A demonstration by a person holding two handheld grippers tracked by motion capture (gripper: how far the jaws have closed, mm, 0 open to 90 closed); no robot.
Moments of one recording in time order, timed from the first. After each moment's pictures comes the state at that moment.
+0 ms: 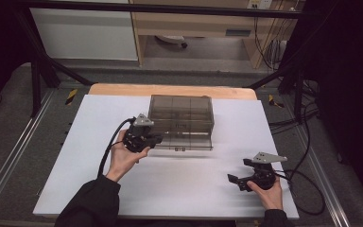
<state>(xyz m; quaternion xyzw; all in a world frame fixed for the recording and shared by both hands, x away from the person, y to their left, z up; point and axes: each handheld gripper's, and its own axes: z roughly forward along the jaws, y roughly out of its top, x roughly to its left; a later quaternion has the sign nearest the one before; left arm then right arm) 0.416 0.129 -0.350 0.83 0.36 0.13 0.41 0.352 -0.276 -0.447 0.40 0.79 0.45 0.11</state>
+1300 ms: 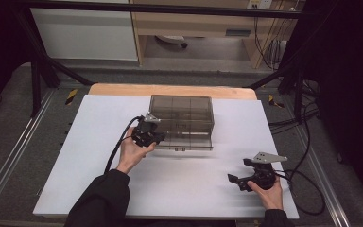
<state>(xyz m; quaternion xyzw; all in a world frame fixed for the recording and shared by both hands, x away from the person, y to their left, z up) 0.456 0.118 -0.389 0.84 0.38 0.12 0.37 0.352 -0.277 -0.447 0.40 0.79 0.45 0.11</state>
